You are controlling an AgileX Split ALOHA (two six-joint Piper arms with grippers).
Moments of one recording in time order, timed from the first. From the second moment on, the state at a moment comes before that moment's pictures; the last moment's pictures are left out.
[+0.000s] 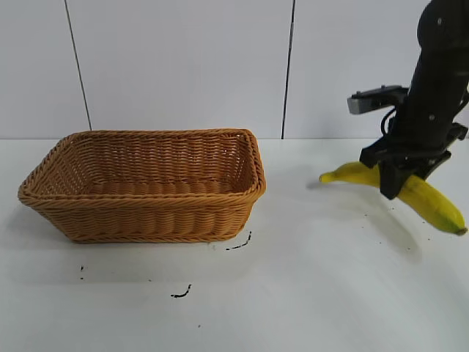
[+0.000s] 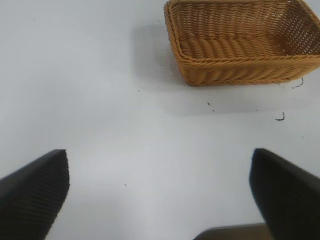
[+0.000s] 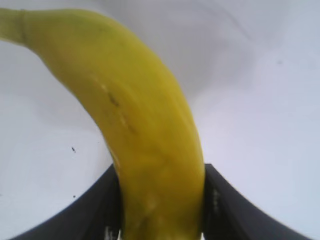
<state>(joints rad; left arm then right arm) -0.02 0.00 -0.49 -0.06 1.07 0.06 0.08 2.09 -1.59 -0.01 0.95 -0.28</state>
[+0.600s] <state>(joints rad) -0.02 0.00 -0.49 -0.06 1.07 0.06 0.29 2.08 -1.98 0.01 1.08 -0.39</state>
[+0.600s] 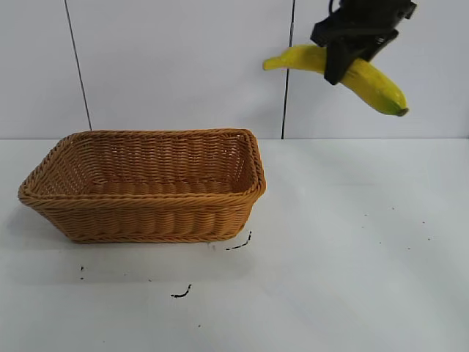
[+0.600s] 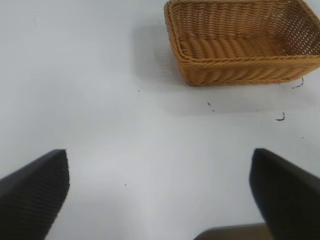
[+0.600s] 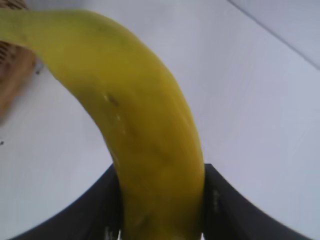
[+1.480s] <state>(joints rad) -0.02 0.00 -0.49 -0.06 1.07 0.06 0.66 2.35 -2.12 0.02 0.71 -0.75</state>
